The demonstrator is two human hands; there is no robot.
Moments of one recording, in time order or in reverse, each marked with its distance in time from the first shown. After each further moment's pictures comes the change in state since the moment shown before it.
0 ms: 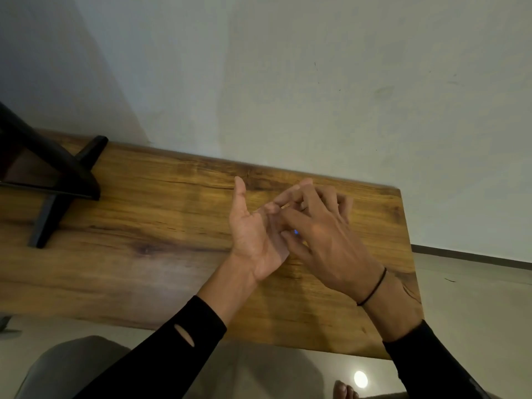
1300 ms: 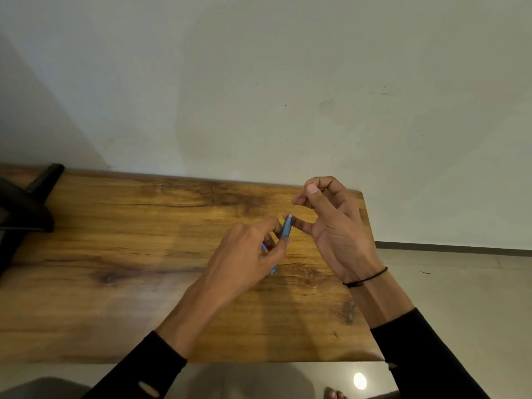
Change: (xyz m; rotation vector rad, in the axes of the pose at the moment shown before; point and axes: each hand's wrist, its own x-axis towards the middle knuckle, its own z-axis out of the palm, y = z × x) left_hand 0.002 -0.015 0.008 1.886 0.133 0.471; right_hand 0.000 0.046 -0.030 1.494 0.394 0.652
